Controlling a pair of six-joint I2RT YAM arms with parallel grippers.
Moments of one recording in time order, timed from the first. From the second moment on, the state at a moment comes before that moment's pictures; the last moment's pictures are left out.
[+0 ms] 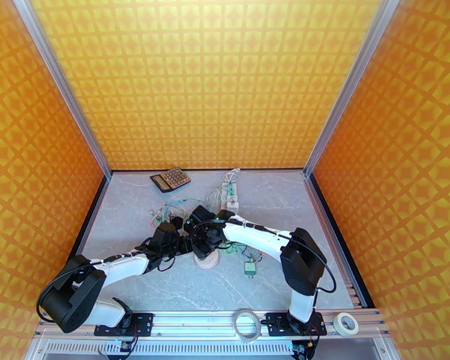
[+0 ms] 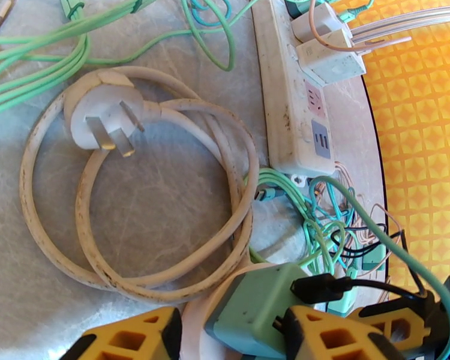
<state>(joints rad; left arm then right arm) -0.58 1.46 0.53 0.23 0.30 -0.81 0.85 1.85 1.45 -0.87 -0.23 0.11</state>
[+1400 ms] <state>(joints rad) -0.43 1.12 0.54 -0.35 0.30 -0.79 0.96 1.78 1.21 -0.40 -0.25 0.07</state>
